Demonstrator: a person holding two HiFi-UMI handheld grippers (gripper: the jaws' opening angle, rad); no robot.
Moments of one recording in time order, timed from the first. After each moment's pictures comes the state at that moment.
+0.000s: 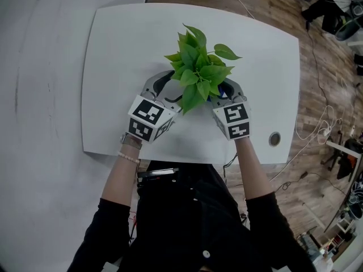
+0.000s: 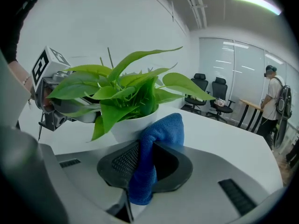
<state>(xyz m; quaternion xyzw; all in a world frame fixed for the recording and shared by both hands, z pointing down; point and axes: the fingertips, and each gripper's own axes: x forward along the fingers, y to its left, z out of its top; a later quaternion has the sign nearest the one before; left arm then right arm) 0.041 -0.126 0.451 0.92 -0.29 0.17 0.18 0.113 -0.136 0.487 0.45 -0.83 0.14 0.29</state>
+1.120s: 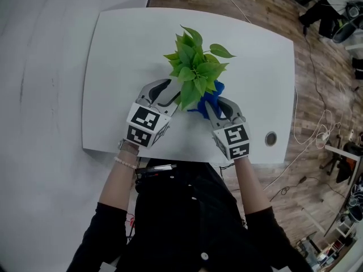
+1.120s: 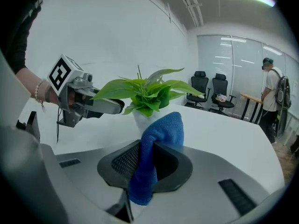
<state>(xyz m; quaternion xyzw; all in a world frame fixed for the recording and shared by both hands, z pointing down) 0.023 -0.103 0.445 0.91 -0.33 0.20 0.15 0.115 -0.065 0.472 0.44 -0.84 0.17 0.27</state>
